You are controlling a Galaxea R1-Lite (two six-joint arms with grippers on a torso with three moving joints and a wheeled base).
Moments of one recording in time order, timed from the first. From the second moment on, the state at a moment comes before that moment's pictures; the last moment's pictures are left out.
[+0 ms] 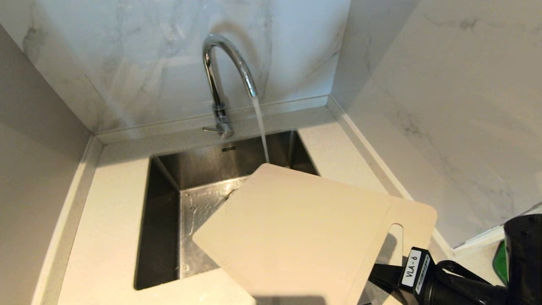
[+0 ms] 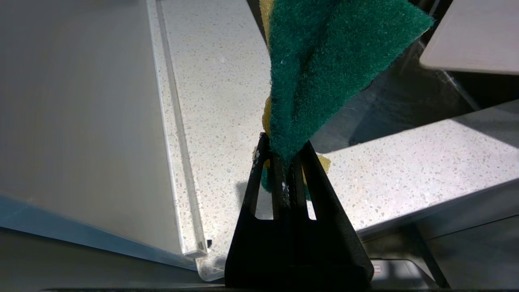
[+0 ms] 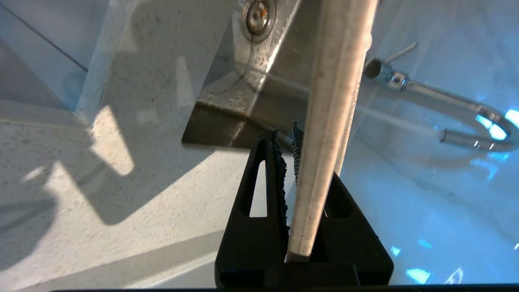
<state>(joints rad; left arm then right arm) 0.00 0.00 0.00 0.00 0.00 -0.01 0.56 1.17 -0.44 -0.28 0.13 -1.99</state>
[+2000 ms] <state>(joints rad) 0.00 0.00 0.00 0.00 0.00 -0.01 0.41 1.34 -0.73 -0.01 0.39 -2.40</state>
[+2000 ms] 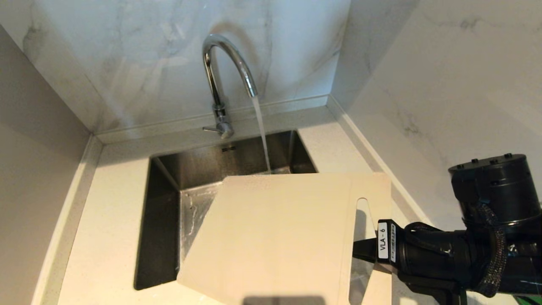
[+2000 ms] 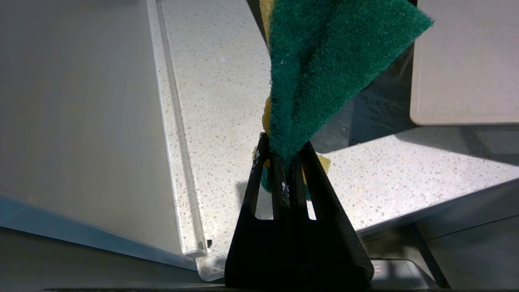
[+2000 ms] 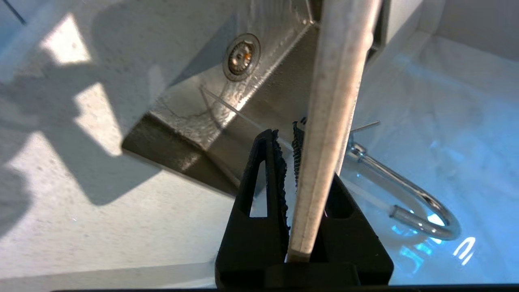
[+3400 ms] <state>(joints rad) 0.00 0.00 0.00 0.00 0.00 -0.01 0.40 1.40 -1.09 0.43 0.32 -2.60</state>
